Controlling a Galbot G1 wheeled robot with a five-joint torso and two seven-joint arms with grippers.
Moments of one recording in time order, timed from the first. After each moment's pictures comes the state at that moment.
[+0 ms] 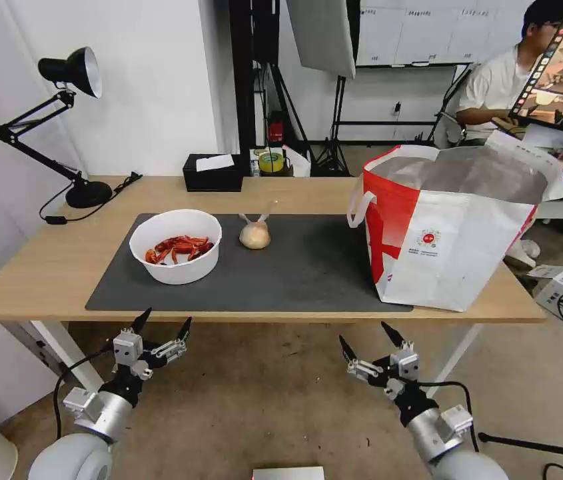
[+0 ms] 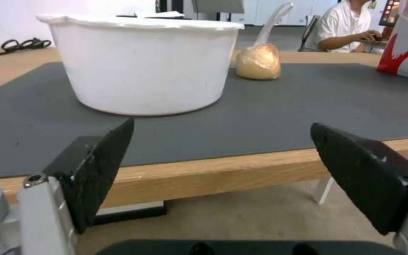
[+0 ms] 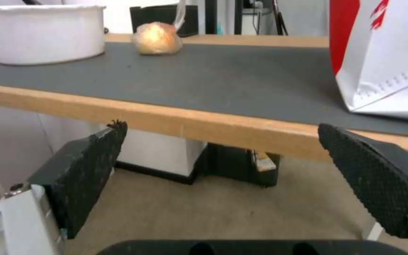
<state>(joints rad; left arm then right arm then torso) 1.61 -1.04 -0.57 -1.95 -0.51 -0.19 0.11 -1.59 0.90 0.21 2.02 0.42 0.25 0.17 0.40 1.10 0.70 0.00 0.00</state>
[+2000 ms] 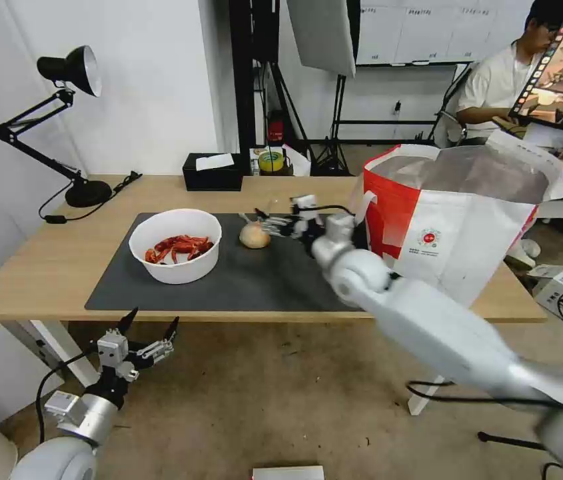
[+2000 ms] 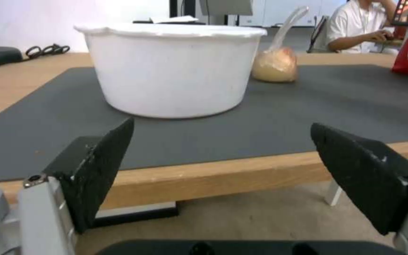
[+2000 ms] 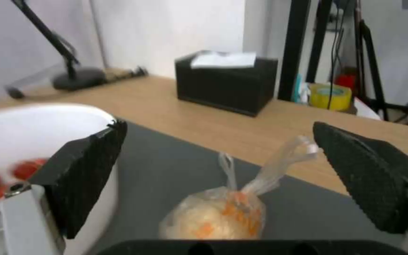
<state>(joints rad) 1.64 -1.03 -0.63 -1.94 -0.53 -0.20 0.14 -0.22 1.19 -0.50 1.36 0.89 -0.13 0.23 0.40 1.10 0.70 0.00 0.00</state>
